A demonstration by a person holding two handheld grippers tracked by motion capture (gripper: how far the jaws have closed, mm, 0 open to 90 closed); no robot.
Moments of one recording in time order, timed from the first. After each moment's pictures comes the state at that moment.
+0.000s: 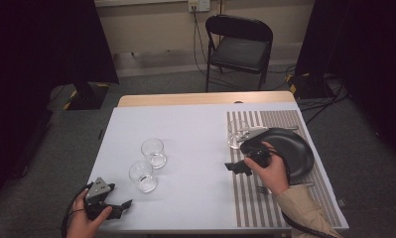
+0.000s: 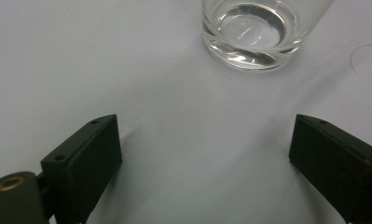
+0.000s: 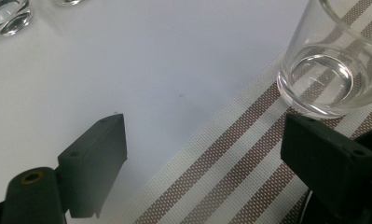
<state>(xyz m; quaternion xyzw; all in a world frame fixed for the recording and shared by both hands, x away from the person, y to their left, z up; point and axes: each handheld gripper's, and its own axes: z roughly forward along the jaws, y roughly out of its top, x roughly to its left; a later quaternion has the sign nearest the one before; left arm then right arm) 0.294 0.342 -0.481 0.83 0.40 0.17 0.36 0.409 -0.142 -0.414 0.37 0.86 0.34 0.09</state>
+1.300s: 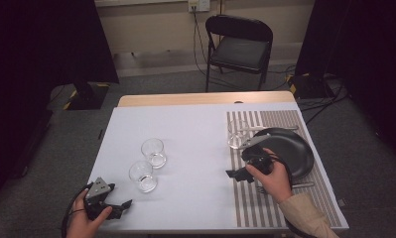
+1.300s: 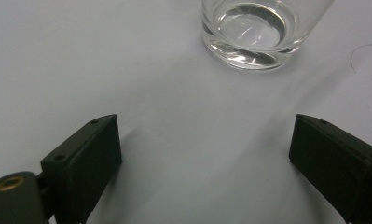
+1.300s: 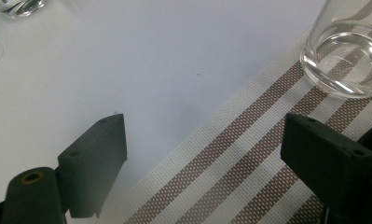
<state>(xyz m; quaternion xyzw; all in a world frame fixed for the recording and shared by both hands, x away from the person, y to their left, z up) 0.294 0.341 -0.481 0.83 0.40 0.17 0.36 0.395 -0.146 -0.424 0.36 0.87 0.34 0.07</state>
